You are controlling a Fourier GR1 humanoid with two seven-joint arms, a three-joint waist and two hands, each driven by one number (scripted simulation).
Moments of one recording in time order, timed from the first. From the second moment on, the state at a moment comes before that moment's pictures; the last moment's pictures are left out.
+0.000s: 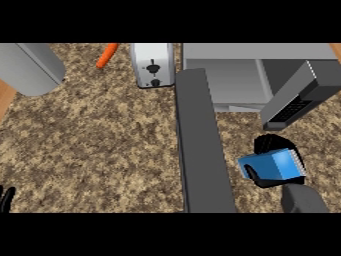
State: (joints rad) left arm 0.68 0.02 0.03 -2.17 0.13 -0.20 -0.34; right arm -0.23 -0.13 -0.14 -0.84 -0.09 0.34 -0.76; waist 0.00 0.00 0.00
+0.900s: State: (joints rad) left arm 0.65 0.04 0.16 -2.13 0.23 -0.29 -0.34; right arm 0.02 -0.01 0.14 -1.58 -0.17 0.03 -0.29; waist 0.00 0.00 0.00
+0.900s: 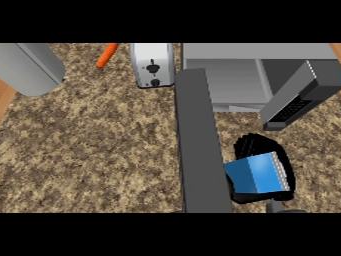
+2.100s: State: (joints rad) left arm 0.60 0.06 0.27 -2.05 0.27 -0.36 -0.33; right arm -0.55 -0.05 -0.05 -0.79 -0.11 -0.22 -0.50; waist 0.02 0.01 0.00
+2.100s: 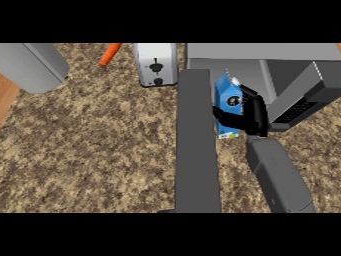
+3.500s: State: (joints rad) left arm 0.46 0.10 0.31 -1.91 0.27 -0.42 -0.34; right arm -1.01 -0.13 -0.10 -0.15 0.10 -0.68 -0.78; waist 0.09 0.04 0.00
